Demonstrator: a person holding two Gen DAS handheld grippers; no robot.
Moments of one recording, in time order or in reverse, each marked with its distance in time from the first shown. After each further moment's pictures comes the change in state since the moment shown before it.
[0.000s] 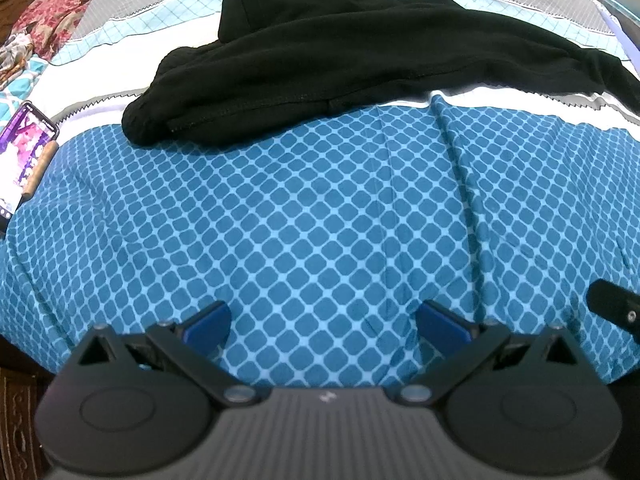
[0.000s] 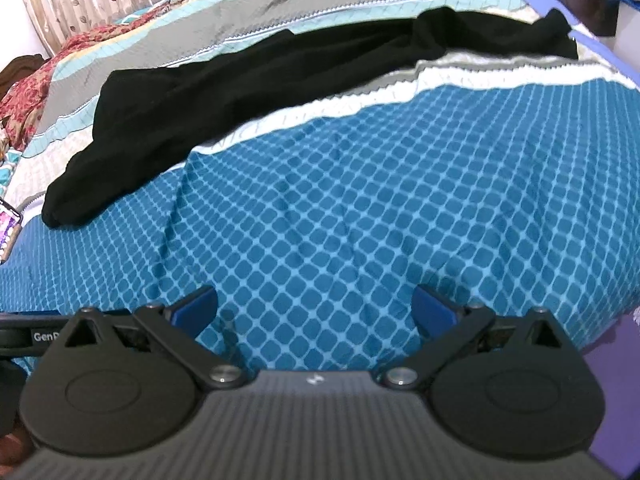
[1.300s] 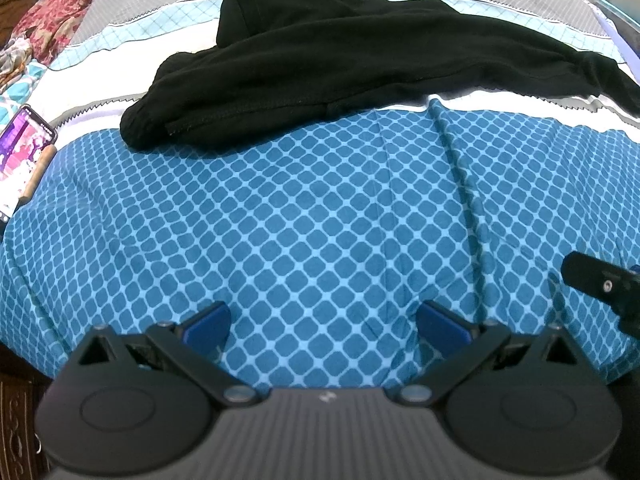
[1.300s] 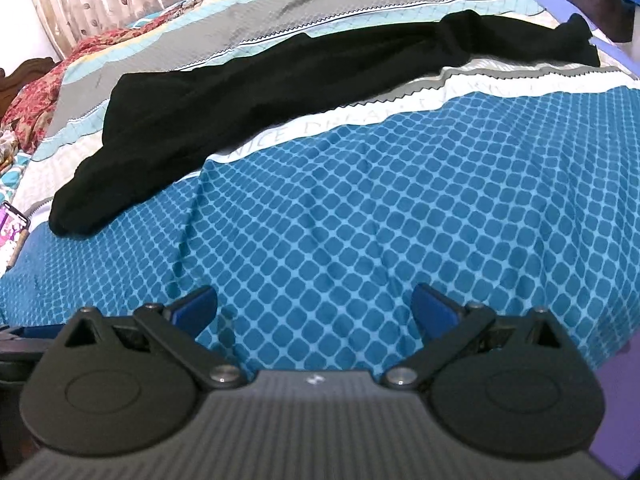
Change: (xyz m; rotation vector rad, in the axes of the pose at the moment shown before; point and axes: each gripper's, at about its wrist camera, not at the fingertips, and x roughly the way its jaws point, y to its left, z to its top) left arm 0.005 -0.049 -0.044 0.009 -0.049 0.033; right arm 0.007 0.014 0.007 -0.023 -0.029 0.030
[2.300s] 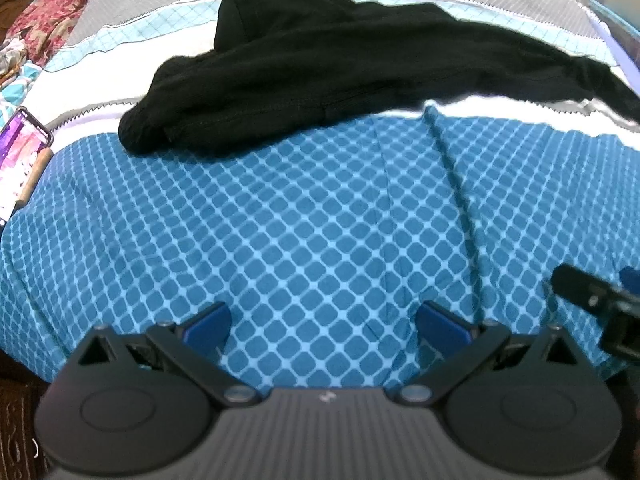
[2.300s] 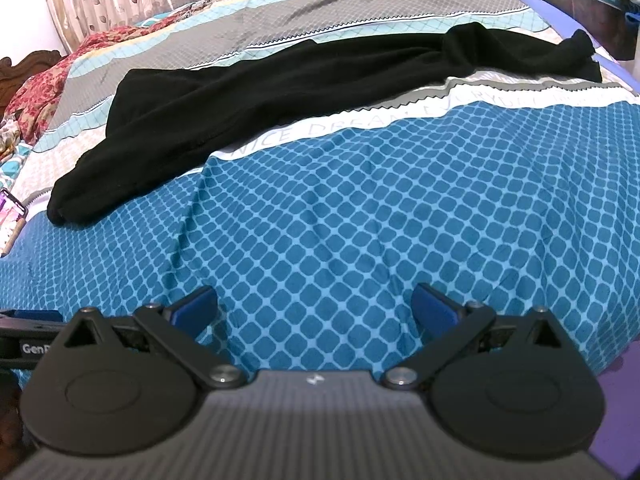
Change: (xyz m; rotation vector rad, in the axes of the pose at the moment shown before) left arm -0.006 0.004 0.003 -0.003 -0.018 -0.031; right arm -0.002 0.005 -0.010 -0.037 -0.034 -0.016
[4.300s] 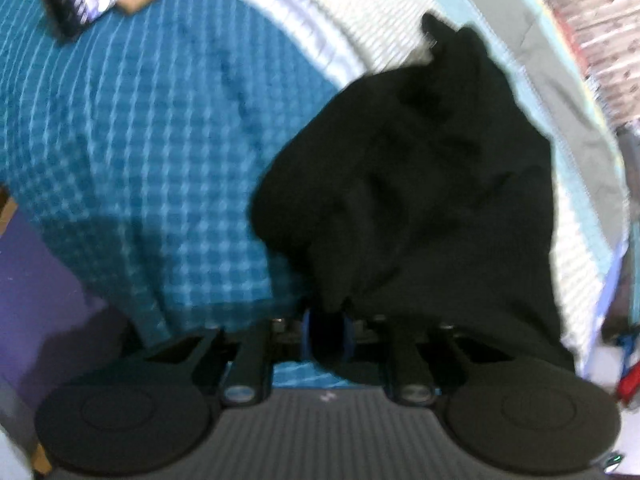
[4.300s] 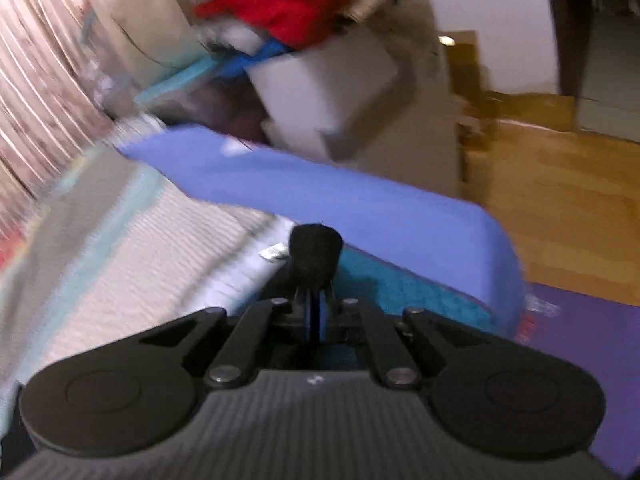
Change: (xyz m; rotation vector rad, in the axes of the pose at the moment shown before) left arm -0.006 0.164 0.021 -0.700 0.254 -0.285; right arm -0.076 -0.344 0.096 0.701 -0.265 -0.546
